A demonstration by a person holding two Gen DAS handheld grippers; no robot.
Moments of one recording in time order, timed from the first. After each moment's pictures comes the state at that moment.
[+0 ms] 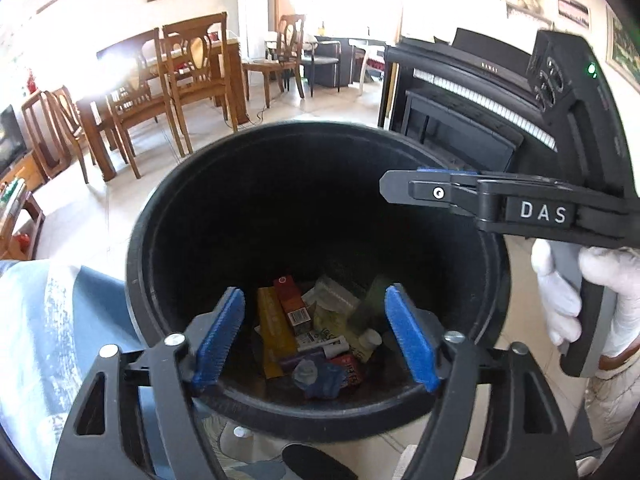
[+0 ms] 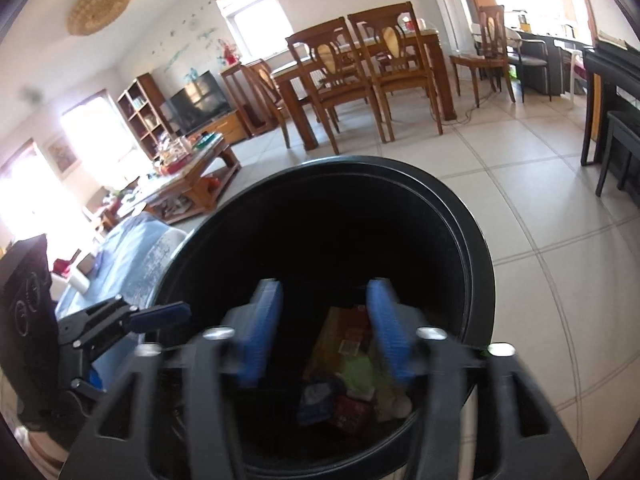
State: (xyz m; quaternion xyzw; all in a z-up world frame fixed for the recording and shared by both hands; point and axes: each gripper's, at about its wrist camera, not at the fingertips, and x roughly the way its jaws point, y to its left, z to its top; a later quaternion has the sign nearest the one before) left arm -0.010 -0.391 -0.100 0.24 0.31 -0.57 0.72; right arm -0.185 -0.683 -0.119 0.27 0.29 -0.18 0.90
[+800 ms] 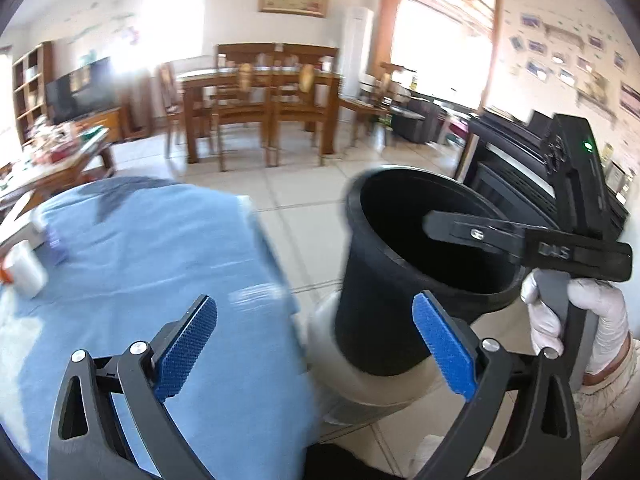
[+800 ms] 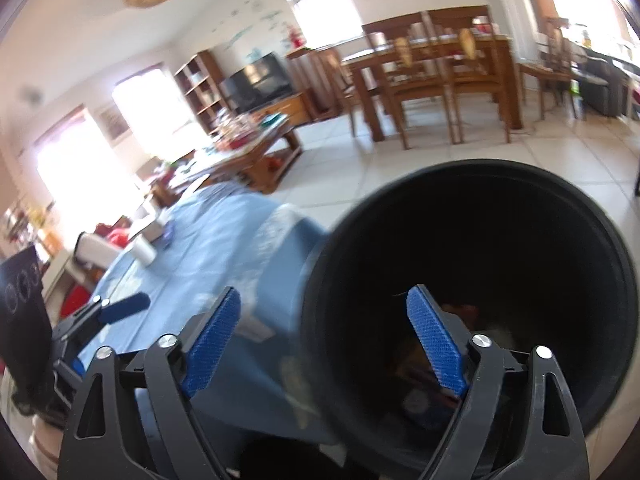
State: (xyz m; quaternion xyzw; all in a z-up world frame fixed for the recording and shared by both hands) left arm 0.048 -0.232 -0.061 0.12 0.31 -0.46 0.82; right arm -0.096 -0.564 -0.085 0.22 0.31 -0.06 0.92
